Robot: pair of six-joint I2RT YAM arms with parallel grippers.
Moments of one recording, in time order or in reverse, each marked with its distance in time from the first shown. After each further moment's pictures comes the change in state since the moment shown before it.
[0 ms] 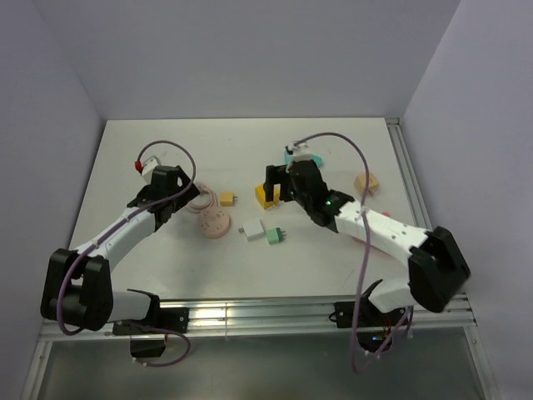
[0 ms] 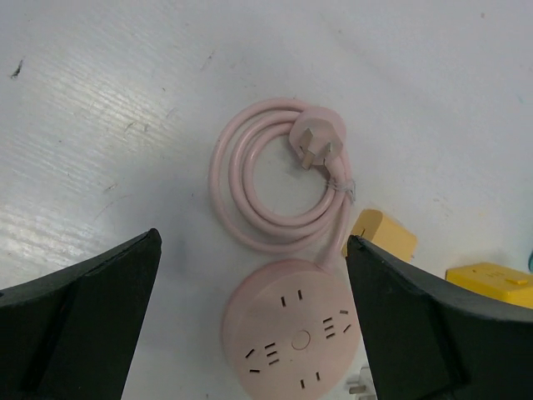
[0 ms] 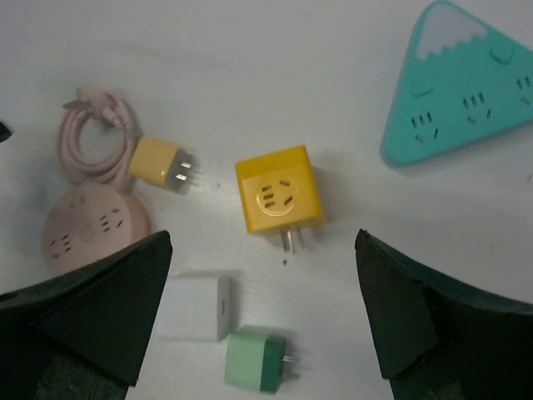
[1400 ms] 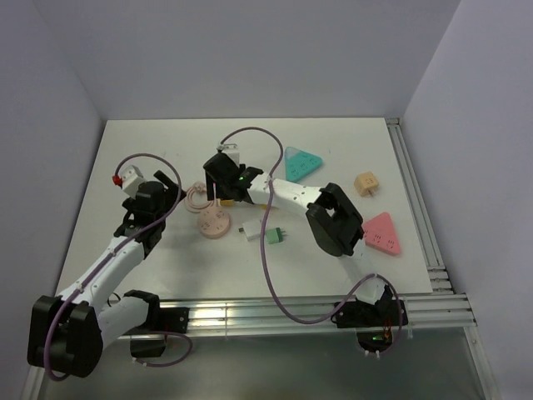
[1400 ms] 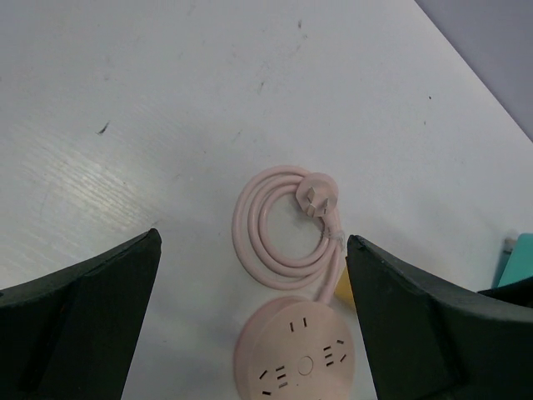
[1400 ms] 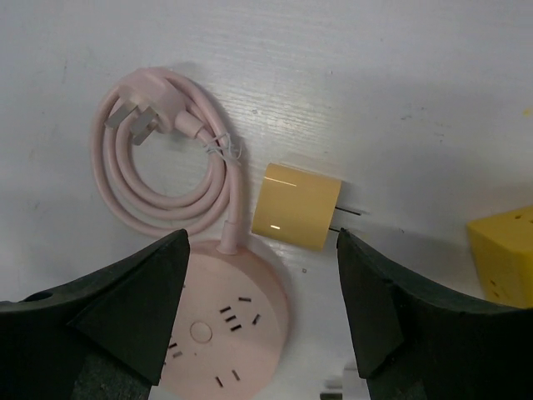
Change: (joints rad) left arm 0.018 -0.296 -0.230 0.201 -0.133 0.009; right arm 0.211 0.851 0.906 -0.446 0.076 0.253
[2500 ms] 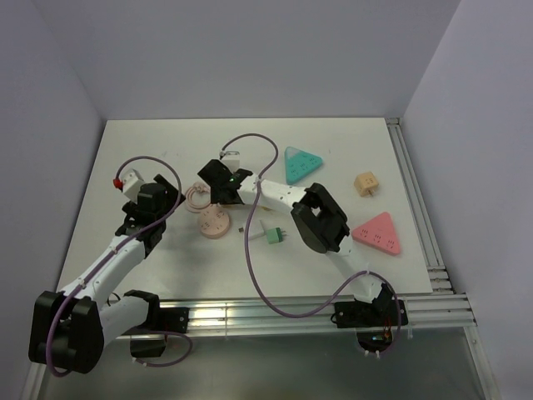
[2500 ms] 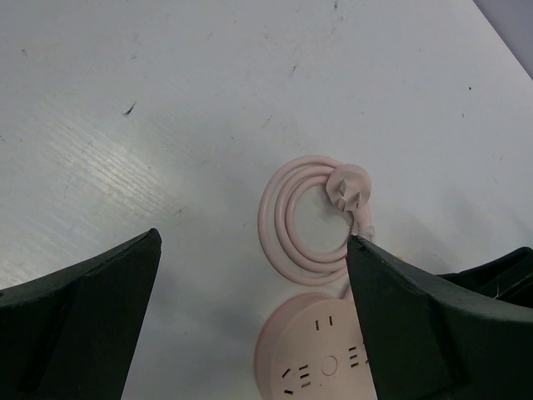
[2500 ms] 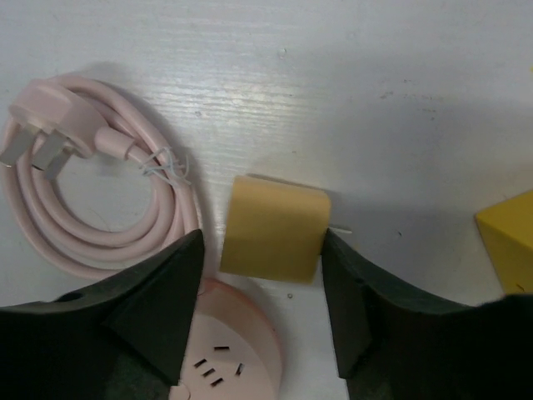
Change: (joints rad) left arm 0.012 0.015 -0.019 -0.029 -0.018 -0.021; right arm 0.010 0.162 0.154 -0.148 0.095 0.137
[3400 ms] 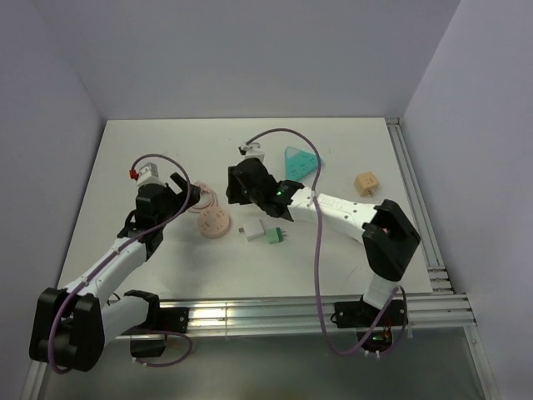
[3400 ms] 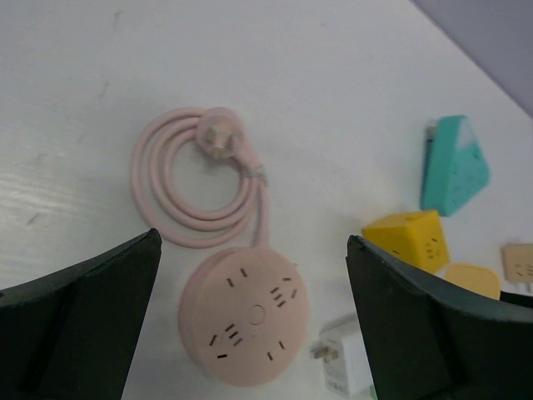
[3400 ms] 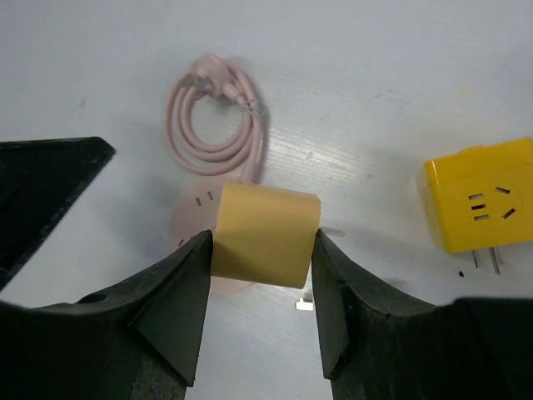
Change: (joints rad) left arm 0.003 0.044 -0.023 0.172 0.324 0.097; right arm 0.000 -0.560 -0.577 0.366 -0.116 -0.167
